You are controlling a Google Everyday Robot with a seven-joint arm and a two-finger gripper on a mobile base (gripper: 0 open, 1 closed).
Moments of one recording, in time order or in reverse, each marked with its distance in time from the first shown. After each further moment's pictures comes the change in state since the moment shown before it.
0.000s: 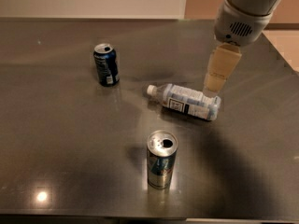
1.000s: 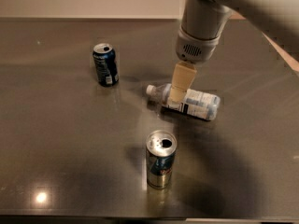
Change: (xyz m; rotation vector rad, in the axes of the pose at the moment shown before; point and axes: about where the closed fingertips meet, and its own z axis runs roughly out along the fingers) arm -0.057 0.006 0.071 -0.039 0.037 0.063
